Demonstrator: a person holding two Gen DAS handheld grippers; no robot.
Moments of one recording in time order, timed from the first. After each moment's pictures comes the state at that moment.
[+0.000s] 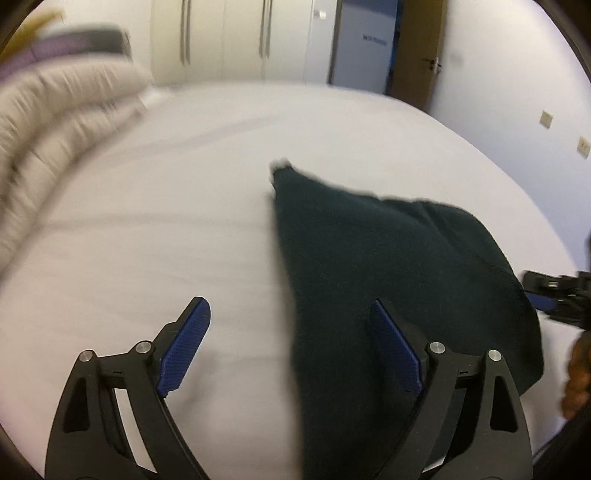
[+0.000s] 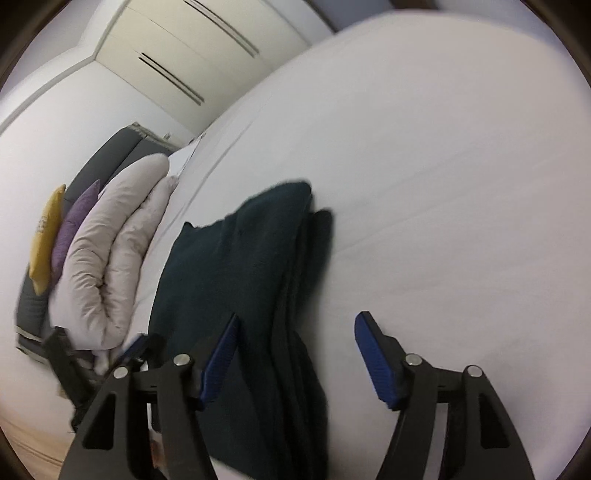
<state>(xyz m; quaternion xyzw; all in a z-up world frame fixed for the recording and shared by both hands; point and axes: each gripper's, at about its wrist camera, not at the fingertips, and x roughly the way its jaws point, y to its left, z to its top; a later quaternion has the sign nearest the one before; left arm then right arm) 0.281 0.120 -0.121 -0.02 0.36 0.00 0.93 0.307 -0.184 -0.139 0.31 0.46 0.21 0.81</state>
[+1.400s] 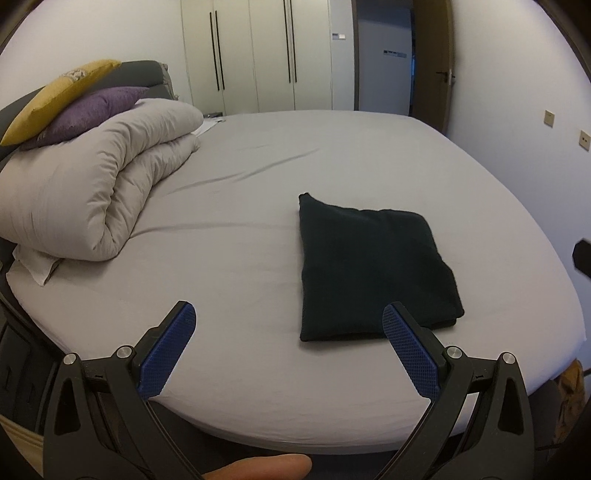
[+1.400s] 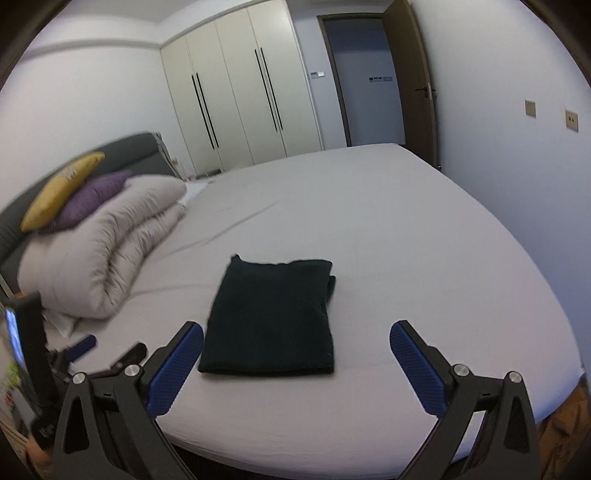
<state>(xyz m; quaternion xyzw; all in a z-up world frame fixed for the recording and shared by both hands) 0.108 0.091 -0.005 0.01 0.36 0.07 0.93 0.120 -0.166 0.058 0.13 0.33 0.12 0.93</state>
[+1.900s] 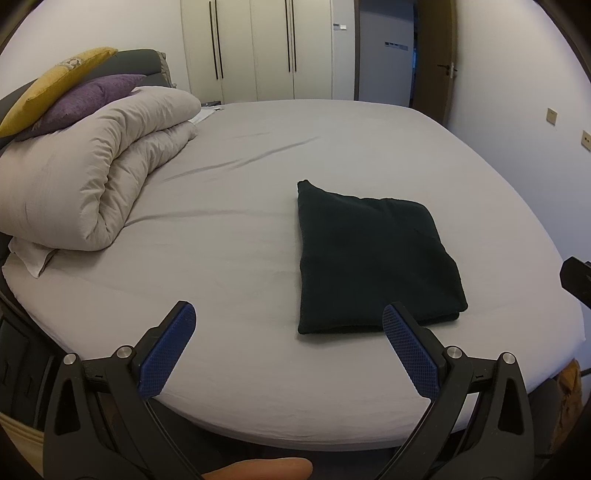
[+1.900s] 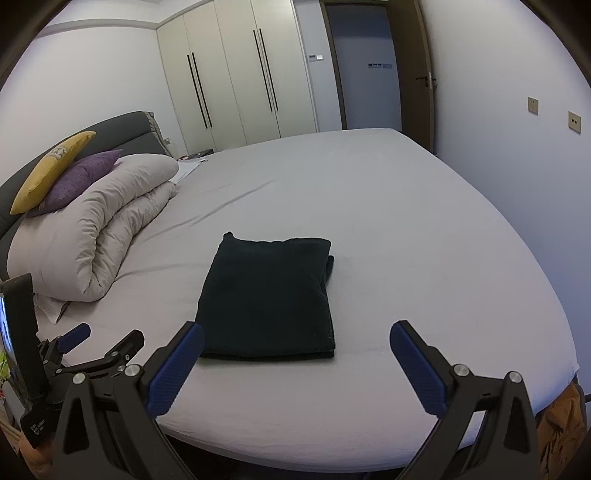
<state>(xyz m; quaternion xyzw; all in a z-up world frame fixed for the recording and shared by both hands) 0.118 0.096 -0.017 0.00 0.38 0.06 0.92 0.124 -0.147 0.040 0.12 0.37 0.12 0.92</state>
